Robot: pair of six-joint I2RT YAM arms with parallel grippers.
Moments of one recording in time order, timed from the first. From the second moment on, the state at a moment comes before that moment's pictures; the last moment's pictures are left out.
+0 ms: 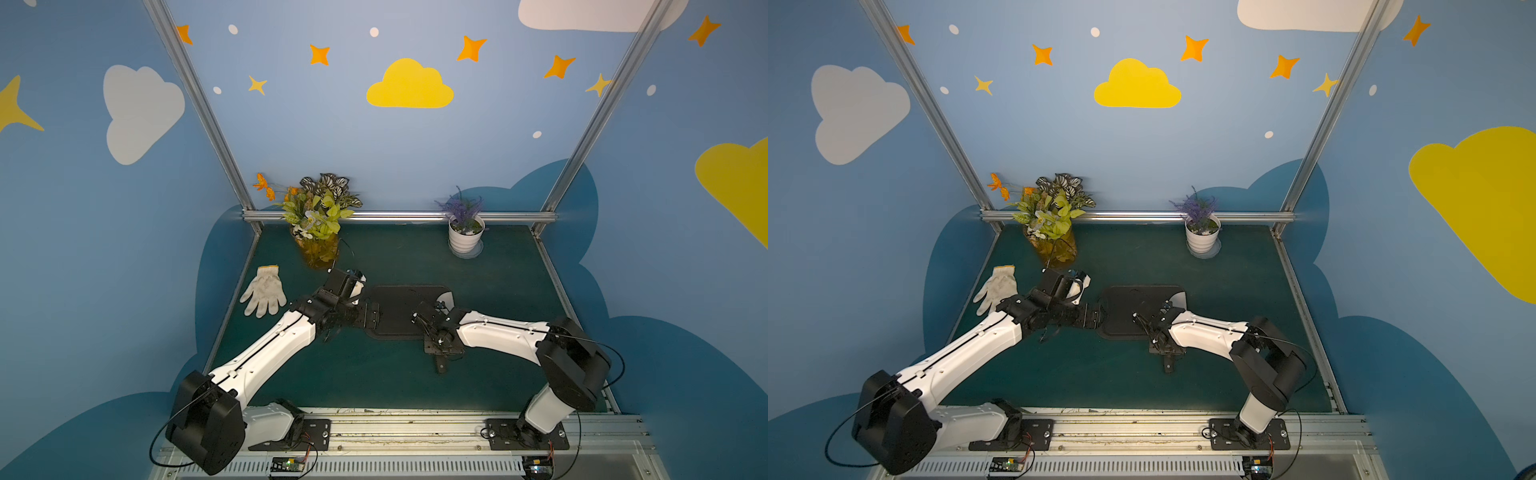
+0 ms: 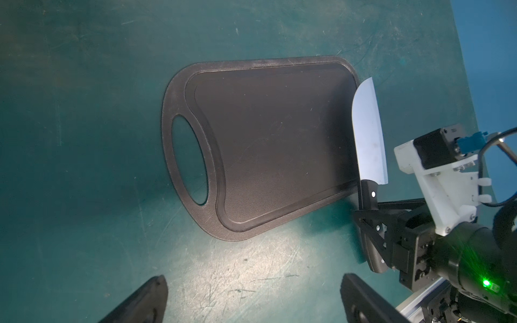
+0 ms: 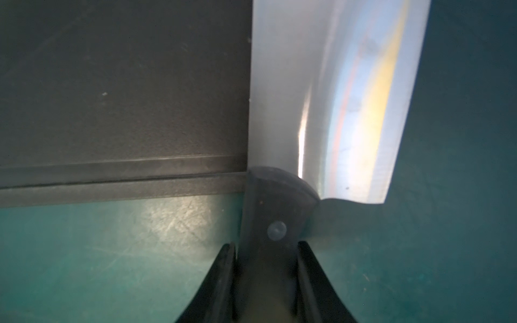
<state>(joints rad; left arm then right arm) -0.50 1.26 0.93 -0.62 0.18 -0.38 0.93 1.66 0.97 -0.72 0.25 0.87</state>
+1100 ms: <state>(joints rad) -0.50 1.26 0.93 -0.62 0.17 -0.37 0.89 1.67 0.97 -0.69 0.20 0.83</state>
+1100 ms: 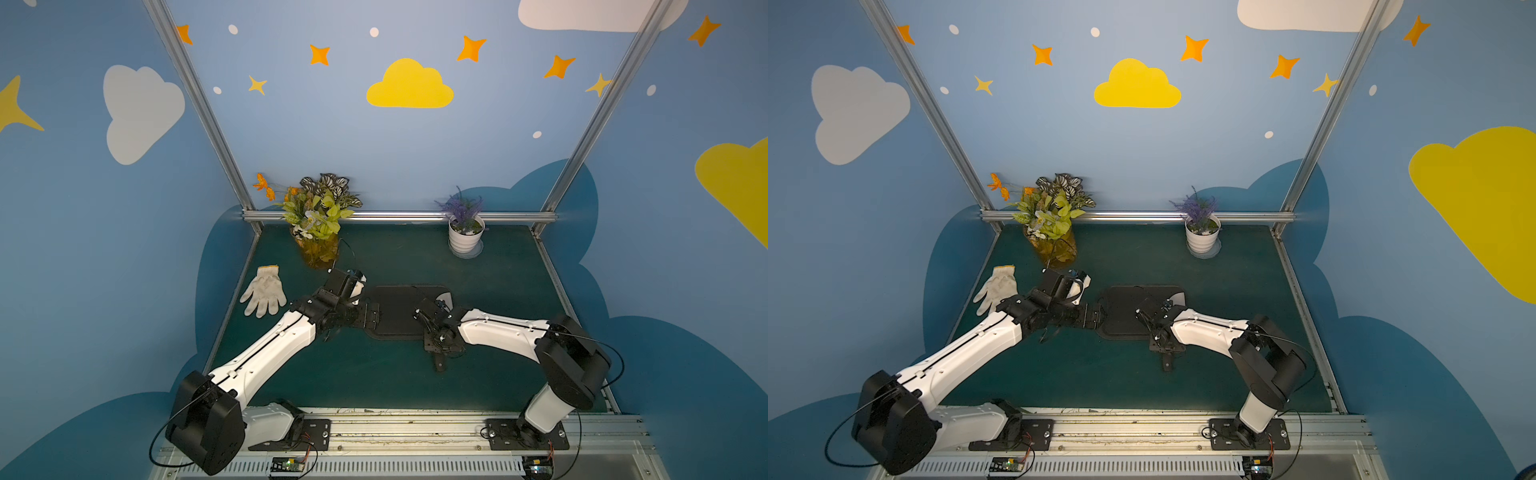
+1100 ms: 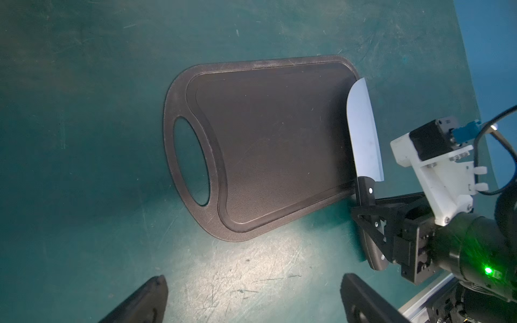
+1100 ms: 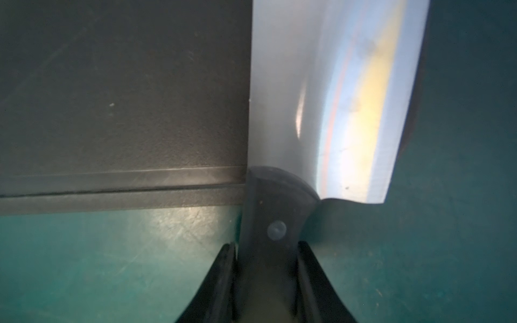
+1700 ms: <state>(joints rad) -0.50 1.26 0.93 -0.62 0.16 -0.37 0.87 1.69 0.97 -0.71 0.19 0.78</state>
